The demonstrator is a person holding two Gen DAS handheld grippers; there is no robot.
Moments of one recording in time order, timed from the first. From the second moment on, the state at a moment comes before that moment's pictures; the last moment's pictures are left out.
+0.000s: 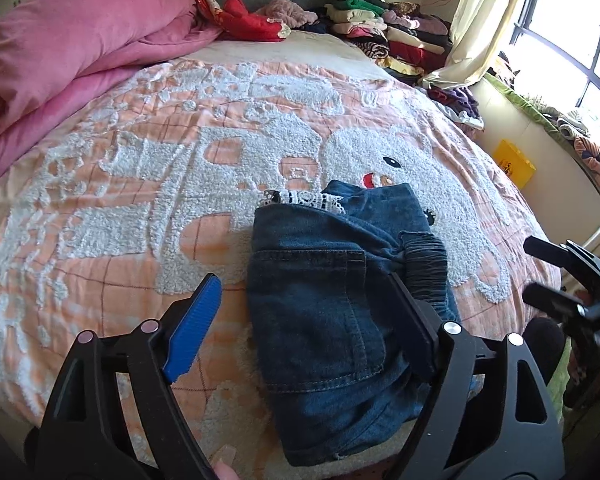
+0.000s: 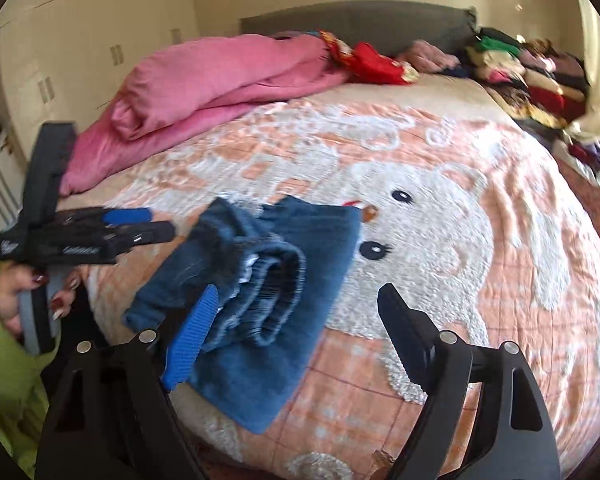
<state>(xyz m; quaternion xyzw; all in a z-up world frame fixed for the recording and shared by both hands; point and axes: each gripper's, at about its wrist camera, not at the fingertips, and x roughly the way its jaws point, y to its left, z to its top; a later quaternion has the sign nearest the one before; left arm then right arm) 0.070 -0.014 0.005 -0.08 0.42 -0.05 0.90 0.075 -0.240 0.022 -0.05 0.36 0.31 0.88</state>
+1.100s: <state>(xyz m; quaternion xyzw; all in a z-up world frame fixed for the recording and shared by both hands) 0.098 -0.020 -0.037 -0.11 0.44 -0.08 0.89 0.128 -0.186 -0.042 0.00 0.44 0.37 0.82</state>
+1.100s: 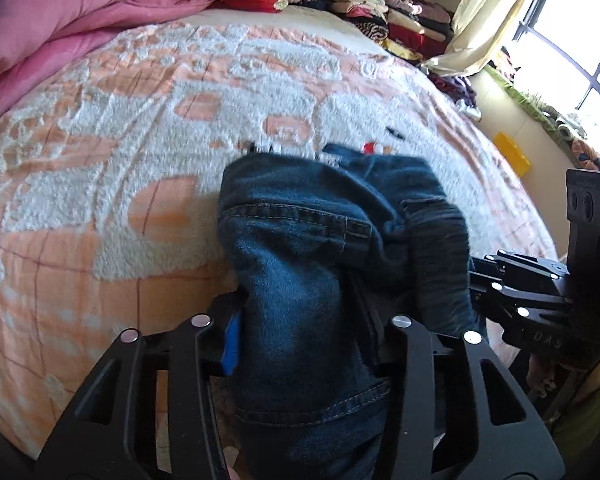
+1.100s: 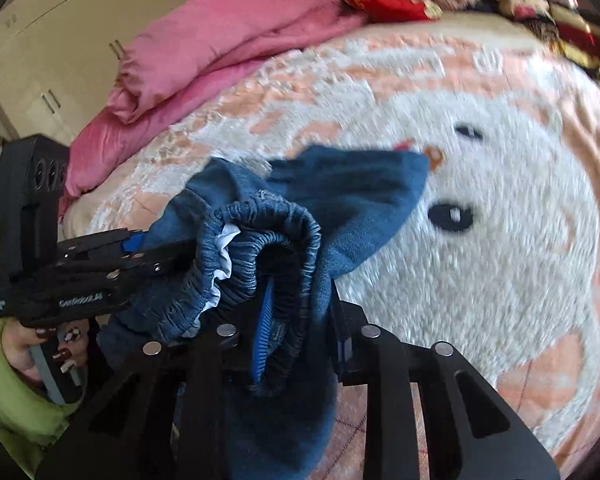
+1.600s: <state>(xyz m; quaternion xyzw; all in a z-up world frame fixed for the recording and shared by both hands) 0.146 -0.012 0.003 -0.11 0.40 -0.07 0.91 0.179 -0.161 -0.002 -0.02 0.40 0.37 0.84</state>
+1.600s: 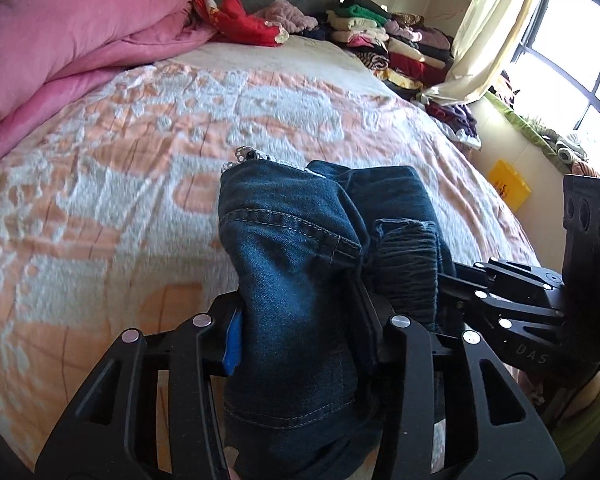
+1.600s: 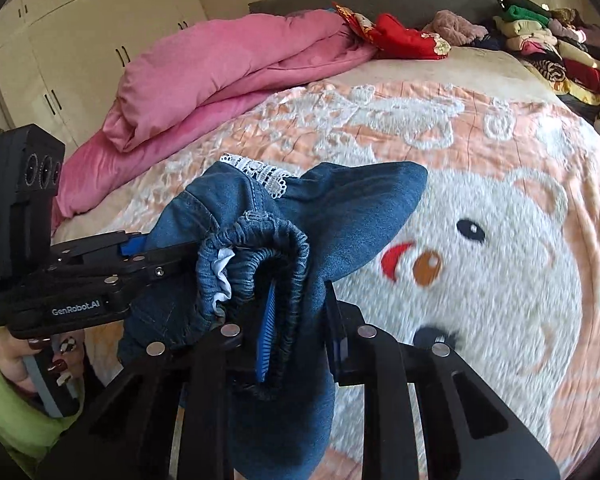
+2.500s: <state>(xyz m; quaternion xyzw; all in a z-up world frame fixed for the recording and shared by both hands) 0.166 -0.005 -0.028 -0.11 0.43 -0.05 0.89 0.209 -0.175 -0.046 -0.01 0.46 0.28 0.84</state>
